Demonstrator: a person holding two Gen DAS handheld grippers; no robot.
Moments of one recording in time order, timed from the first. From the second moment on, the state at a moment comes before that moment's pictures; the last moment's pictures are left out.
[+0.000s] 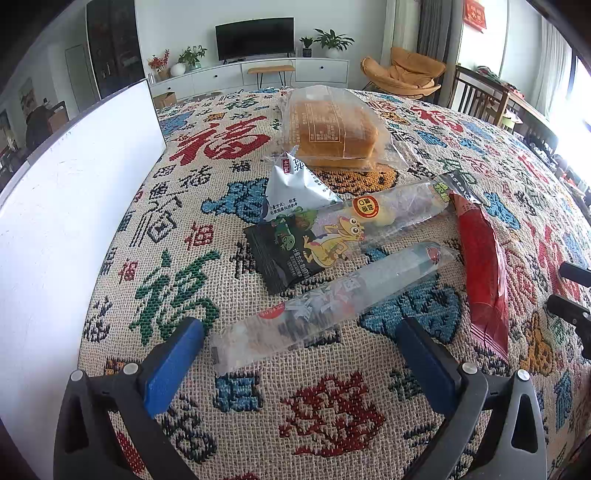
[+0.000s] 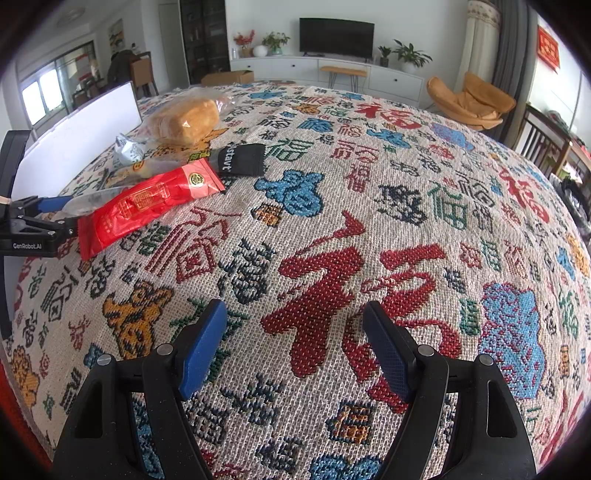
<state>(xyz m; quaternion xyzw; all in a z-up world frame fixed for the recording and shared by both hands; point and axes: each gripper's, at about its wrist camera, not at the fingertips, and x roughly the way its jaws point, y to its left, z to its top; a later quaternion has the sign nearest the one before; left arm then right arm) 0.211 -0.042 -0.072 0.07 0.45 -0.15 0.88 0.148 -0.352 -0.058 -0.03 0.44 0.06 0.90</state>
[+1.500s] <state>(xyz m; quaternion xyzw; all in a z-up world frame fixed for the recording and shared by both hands) 0.140 -0.024 -0.068 0.07 0.48 -0.13 0.87 0.241 -0.300 -0.046 0.23 0.53 0.15 0.80</state>
